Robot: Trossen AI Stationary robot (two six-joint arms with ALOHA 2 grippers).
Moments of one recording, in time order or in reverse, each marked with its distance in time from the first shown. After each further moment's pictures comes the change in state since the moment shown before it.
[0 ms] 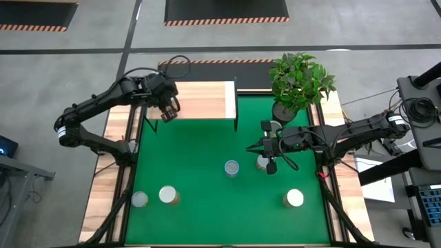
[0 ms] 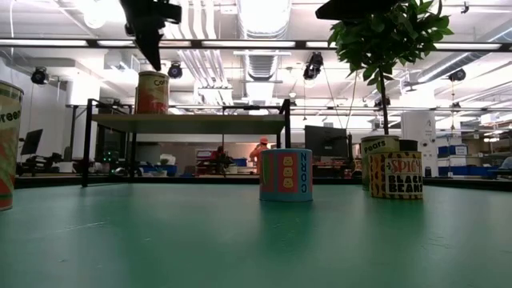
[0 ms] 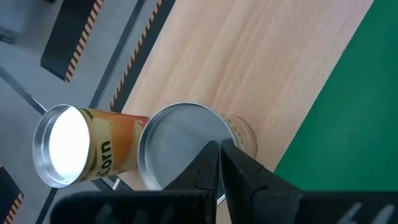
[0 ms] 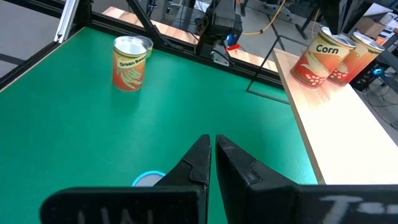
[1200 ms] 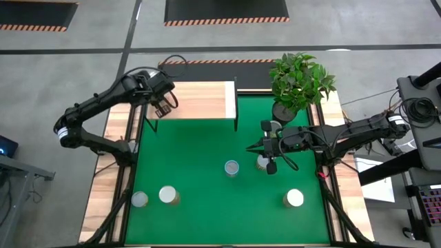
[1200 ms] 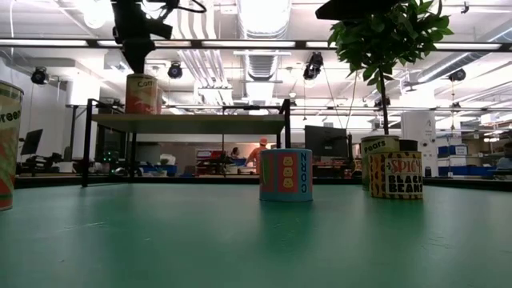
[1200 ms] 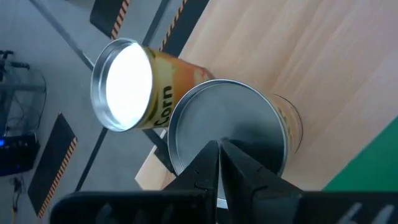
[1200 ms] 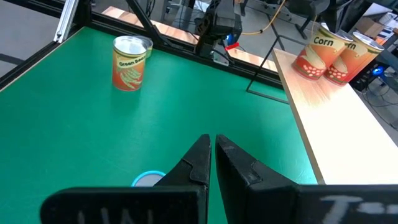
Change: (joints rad) left arm 0.093 -0.001 -0.050 -0.070 -0.175 -0.018; right arm 0.000 0.000 0.000 0.000 0.001 0.000
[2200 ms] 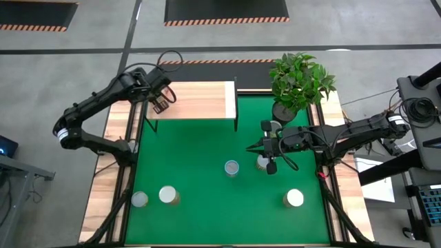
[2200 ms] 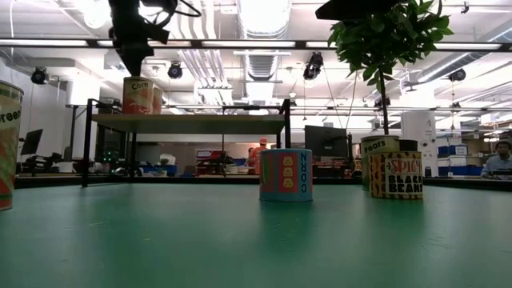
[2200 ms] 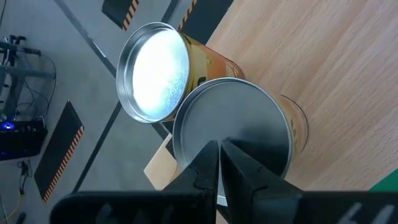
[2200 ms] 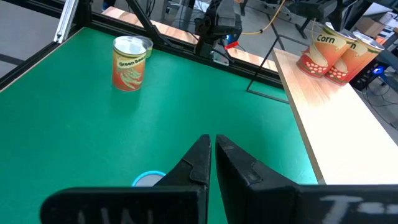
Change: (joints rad) left arm 0.069 -0.012 -0.014 0.029 -0.021 0.027; right arm 0.000 0.000 0.000 0.000 0.000 0.003
